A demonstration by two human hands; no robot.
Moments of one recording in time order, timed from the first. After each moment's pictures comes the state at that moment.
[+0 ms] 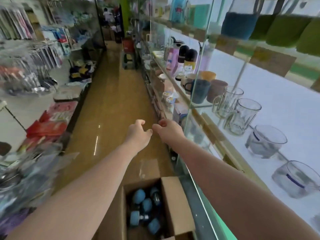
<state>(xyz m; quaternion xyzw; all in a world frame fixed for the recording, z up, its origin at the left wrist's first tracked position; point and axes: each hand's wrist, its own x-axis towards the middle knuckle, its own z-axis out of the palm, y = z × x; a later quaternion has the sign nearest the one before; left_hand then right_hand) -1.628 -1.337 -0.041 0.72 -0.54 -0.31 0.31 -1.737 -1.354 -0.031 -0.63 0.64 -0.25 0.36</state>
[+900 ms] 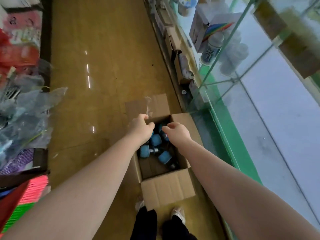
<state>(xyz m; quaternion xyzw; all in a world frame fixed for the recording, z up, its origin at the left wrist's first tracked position) -1.558 -1.365 -0.274 0.75 -0.46 -0.46 0.12 -1.677 -1.359 -0.292 -0.43 0.74 -0.11 0.50</state>
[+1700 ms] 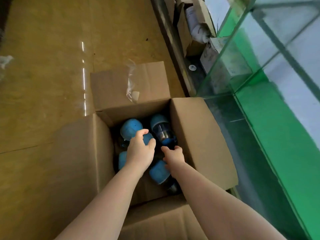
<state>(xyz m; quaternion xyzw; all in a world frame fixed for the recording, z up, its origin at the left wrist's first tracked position) -1.617 -1.383 -0.655 0.76 -0.40 -0.47 0.21 -1.713 -1.389 -0.724 -0.17 0.77 -0.18 0.59</state>
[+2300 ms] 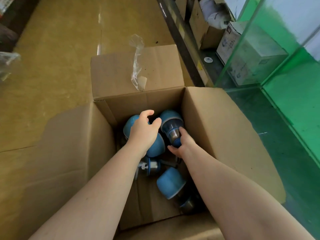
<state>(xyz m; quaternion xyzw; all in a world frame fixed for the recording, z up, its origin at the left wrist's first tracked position) -1.604 -1.418 -0.740 0.73 -0.43 -0.45 0.28 -1.713 -1.451 -0.817 0.15 0.62 -0.39 0.67</state>
